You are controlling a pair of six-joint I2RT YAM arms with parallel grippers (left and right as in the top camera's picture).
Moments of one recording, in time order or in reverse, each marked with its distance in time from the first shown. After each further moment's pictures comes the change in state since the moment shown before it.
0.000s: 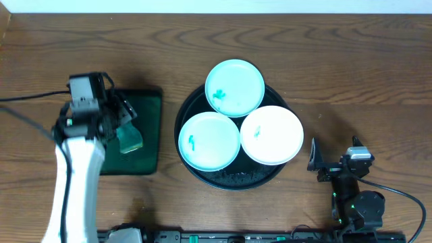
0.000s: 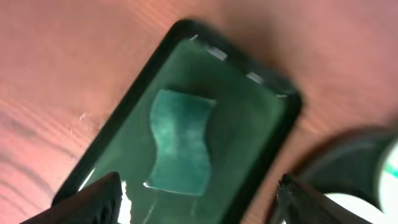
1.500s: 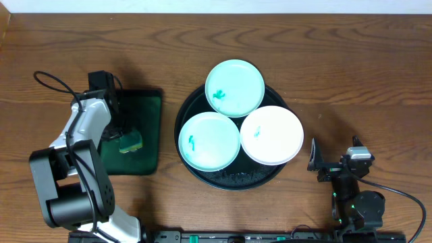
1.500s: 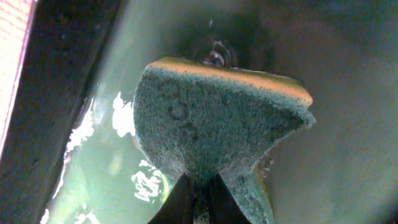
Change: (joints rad) left arm 0.058 0.462 0.014 0.081 0.046 0.161; right arm 0.000 0.000 0.000 0.000 0.000 0.000
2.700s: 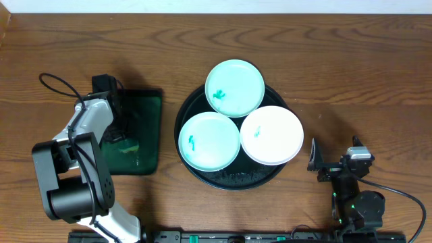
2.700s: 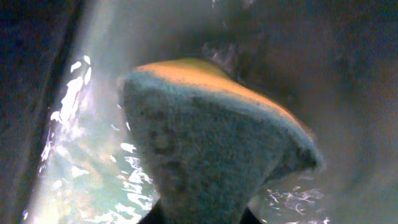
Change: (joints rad) left arm 0.000 0.046 -0.027 0.037 0.000 -0.004; right arm 0.000 0.000 0.000 0.000 0.000 0.000
